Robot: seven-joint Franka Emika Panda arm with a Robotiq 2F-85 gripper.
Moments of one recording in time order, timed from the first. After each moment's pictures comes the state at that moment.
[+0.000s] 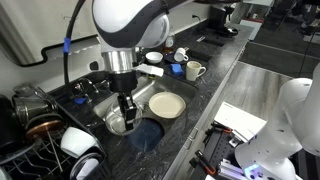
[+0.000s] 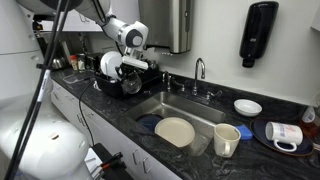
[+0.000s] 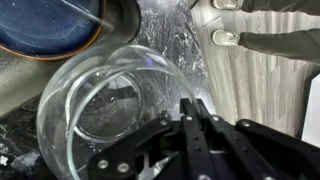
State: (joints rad) arm 0.23 0.08 0.23 -2.05 0.42 1.90 -0.88
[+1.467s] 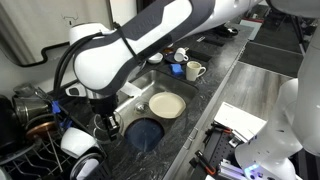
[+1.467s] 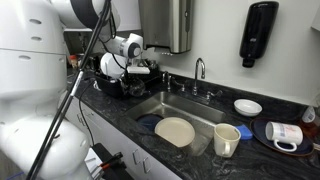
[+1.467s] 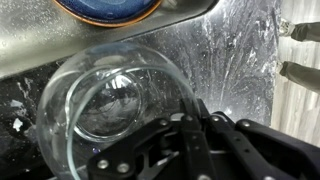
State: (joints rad) arm 0.26 0.30 0.31 -1.94 0.20 2.12 -0.90
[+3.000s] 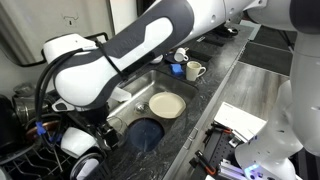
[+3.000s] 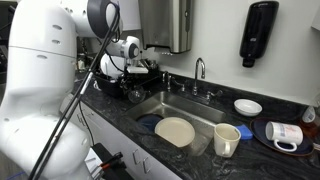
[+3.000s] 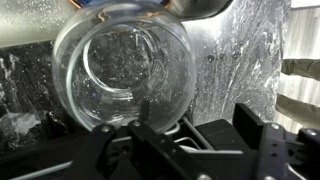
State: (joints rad) arm 0.28 0.43 0.34 -1.79 0.06 2.01 -0.89
